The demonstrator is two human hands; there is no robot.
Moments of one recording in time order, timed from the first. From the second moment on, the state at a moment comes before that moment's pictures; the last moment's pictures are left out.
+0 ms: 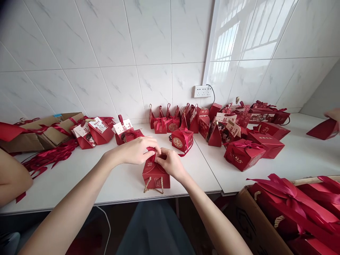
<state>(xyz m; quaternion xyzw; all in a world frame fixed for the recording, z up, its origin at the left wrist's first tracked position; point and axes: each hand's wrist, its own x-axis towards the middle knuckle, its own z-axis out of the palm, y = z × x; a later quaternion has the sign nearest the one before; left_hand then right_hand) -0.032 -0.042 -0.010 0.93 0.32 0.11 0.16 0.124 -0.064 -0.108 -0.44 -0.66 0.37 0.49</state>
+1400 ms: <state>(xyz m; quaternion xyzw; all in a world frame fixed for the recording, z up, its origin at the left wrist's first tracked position) -0.031 -0.048 -0.100 0.73 0.40 0.37 0.41 0.129 -0.066 -0.111 -0.37 -0.60 0.44 0.56</state>
